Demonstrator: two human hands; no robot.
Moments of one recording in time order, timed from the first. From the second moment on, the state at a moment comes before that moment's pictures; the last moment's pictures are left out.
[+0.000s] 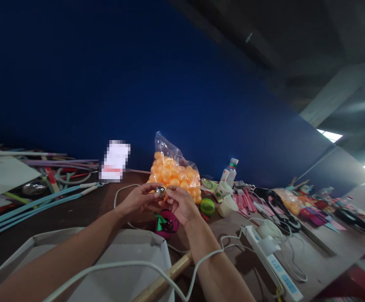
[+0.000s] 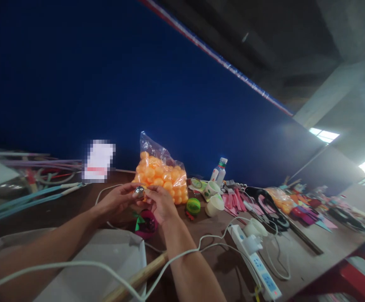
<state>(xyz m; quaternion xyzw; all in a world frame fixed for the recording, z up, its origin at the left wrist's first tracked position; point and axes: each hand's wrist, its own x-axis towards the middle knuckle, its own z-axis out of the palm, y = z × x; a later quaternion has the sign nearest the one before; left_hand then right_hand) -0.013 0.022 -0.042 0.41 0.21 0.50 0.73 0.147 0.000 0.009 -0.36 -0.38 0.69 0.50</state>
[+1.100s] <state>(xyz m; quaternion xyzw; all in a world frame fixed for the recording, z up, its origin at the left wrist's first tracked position) -0.016 0.022 -0.040 0.38 0.21 0.52 0.74 0.144 0.001 0.008 -0.37 -0.40 0.67 0.51</state>
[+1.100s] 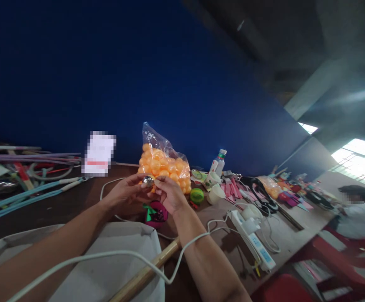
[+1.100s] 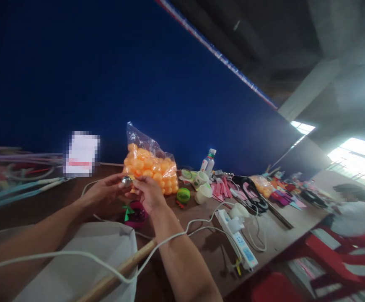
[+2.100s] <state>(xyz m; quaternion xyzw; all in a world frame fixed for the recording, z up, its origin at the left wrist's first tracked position) -0.025 0.035 -0.034 0.19 0.21 0.64 0.71 0.150 -0.065 0.070 -0.43 -0.88 0.14 0.18</state>
